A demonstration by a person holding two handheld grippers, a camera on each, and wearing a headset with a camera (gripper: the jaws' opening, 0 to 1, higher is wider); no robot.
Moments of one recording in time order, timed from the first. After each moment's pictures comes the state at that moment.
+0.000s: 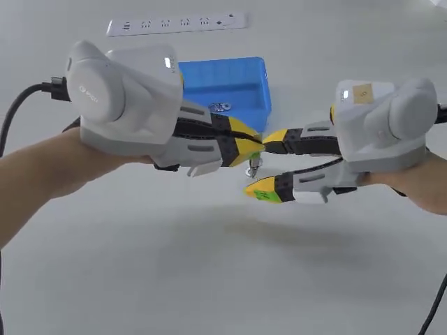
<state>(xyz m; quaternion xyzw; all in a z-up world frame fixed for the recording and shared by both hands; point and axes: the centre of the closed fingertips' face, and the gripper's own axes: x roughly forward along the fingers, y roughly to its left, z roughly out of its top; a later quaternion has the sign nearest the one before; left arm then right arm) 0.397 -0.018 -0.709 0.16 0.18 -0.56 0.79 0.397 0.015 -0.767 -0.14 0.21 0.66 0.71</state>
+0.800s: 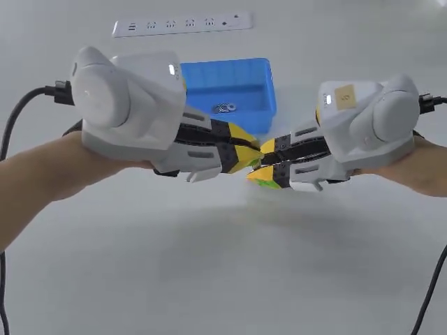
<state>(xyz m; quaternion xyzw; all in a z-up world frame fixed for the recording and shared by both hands) 0.393 -0.012 -0.715 0.16 0.20 -0.55 0.79 0.395 0.019 -0.774 -0.21 0.17 0.69 0.67</state>
